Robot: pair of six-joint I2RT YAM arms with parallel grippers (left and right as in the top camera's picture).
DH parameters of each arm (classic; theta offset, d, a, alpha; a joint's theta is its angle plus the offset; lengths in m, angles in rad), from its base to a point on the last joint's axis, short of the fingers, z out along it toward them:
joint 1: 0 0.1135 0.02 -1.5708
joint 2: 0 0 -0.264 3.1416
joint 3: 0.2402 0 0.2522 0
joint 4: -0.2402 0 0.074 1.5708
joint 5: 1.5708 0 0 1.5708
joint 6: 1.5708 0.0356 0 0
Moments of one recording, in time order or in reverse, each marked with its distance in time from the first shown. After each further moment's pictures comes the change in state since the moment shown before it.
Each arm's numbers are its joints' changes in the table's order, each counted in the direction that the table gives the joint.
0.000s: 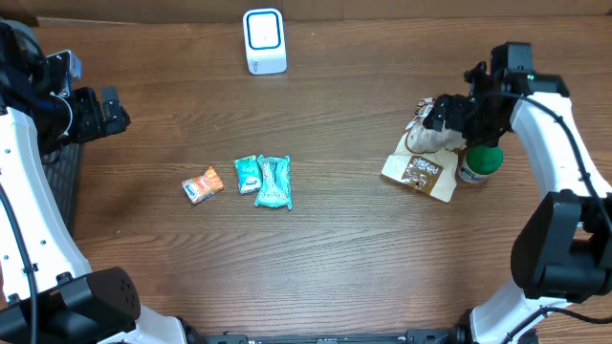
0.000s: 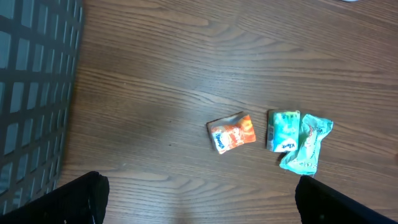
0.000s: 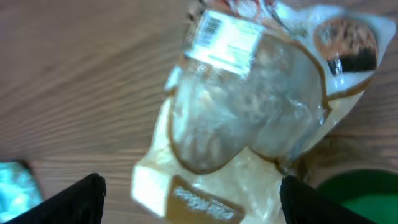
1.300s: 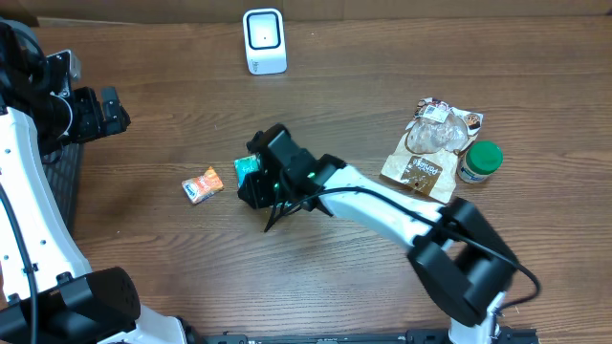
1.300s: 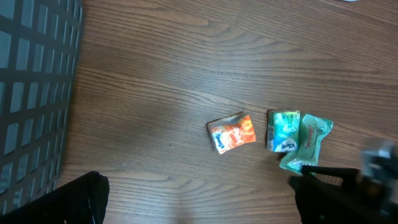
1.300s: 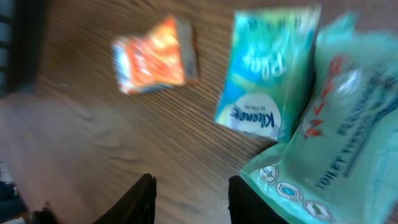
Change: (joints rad) left arm 0.000 0.000 0.000 0.000 0.000 0.000; right arm 0.929 0.111 -0.197 0.642 -0.025 0.427
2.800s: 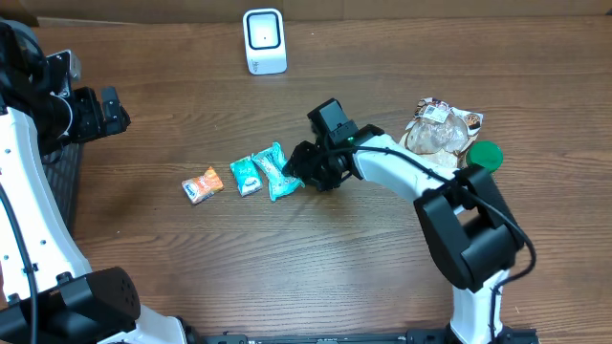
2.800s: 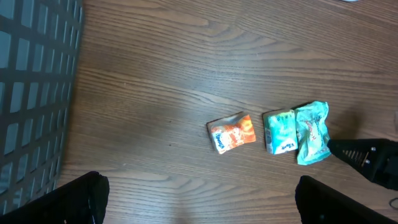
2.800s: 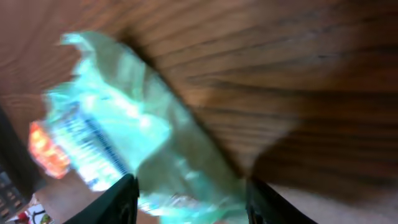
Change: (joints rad) left arm 0.000 0.000 0.000 0.000 0.000 0.000; right arm -0.261 0.076 -0.003 -0.109 -0.128 0.286
